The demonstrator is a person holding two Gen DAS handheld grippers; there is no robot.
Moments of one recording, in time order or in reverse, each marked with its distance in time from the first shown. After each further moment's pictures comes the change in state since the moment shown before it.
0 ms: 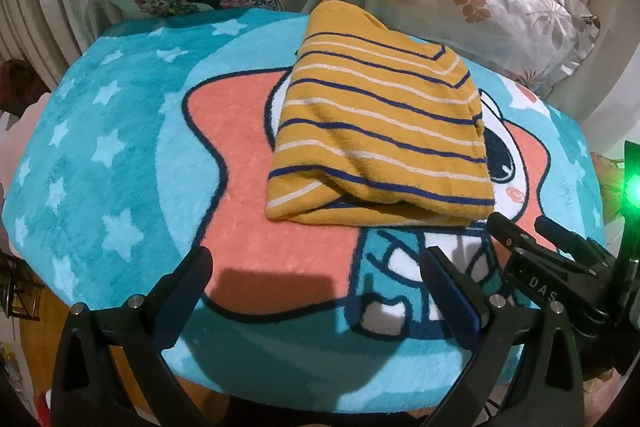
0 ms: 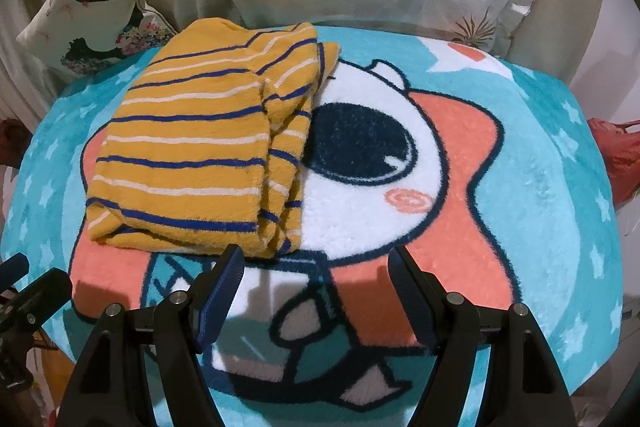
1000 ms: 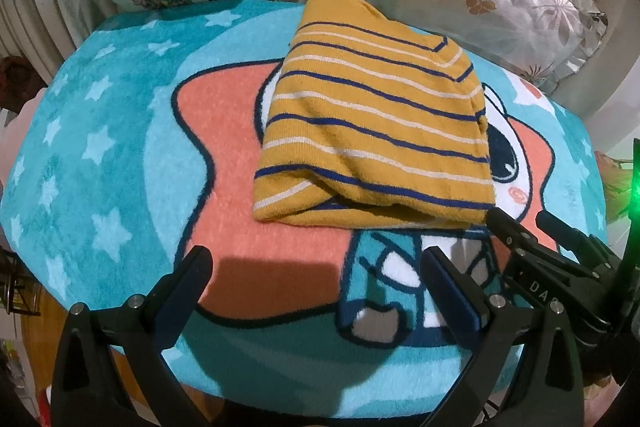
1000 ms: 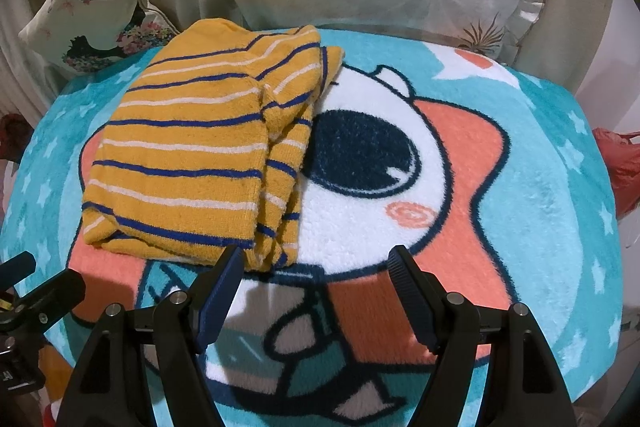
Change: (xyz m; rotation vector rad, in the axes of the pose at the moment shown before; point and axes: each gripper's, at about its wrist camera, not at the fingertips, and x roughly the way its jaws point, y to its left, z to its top) left arm 0.012 -0.009 0.005 -0.006 0.033 0.002; right arm 0.006 -0.001 0.006 -0.023 -0.007 0.007
